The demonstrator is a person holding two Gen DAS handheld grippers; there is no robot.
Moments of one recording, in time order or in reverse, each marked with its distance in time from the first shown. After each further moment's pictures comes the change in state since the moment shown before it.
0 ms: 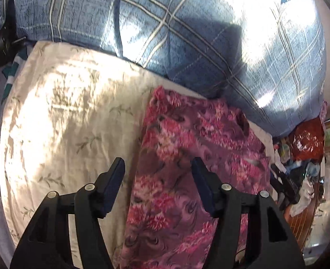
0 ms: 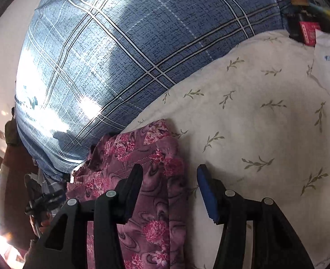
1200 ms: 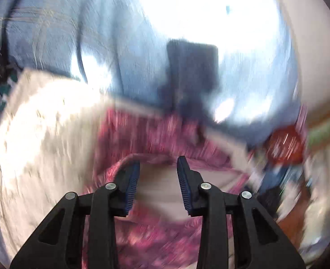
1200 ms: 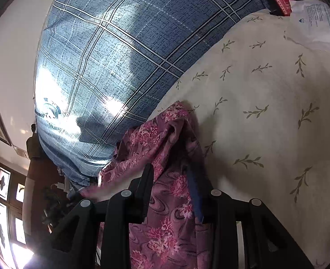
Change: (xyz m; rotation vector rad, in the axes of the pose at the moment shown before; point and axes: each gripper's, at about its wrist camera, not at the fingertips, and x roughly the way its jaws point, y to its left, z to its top) left arm -0.050 -0.045 0.005 -0.008 -0.182 -0.132; right arm -0.039 0.002 -0.037 0.095 -0.014 0.116
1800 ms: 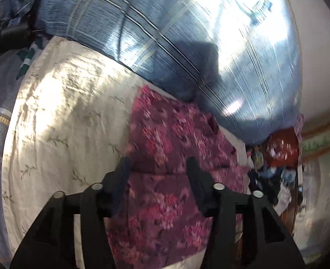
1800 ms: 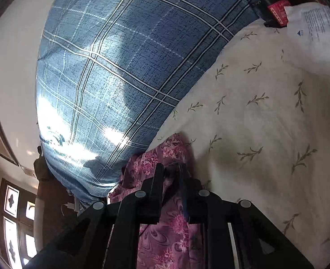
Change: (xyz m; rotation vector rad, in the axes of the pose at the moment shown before) left arm -0.012 0.062 -0.038 -0.015 0.104 -0.047; right arm -0.003 -0.015 0.026 0.055 -0.068 0.066
